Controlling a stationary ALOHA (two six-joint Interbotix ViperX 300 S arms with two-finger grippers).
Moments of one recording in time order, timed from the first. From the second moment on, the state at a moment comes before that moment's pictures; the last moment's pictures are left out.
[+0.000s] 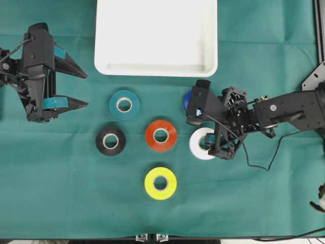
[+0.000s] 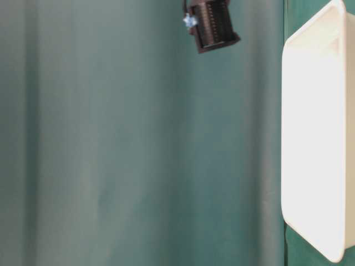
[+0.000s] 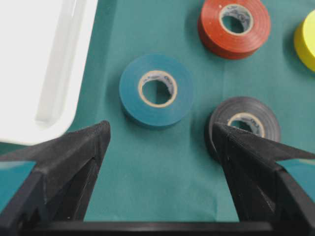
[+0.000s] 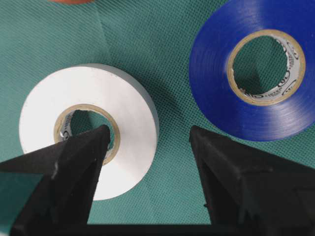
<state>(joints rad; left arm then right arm) 0.00 -0.50 0.98 -0.03 0.19 -0.13 0.23 0.00 0.74 -0.09 0.46 0.75</state>
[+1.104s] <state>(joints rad) 0.00 -0.50 0.98 -0.03 0.19 -0.13 0.23 0.02 0.70 -0.09 0.47 0.75</state>
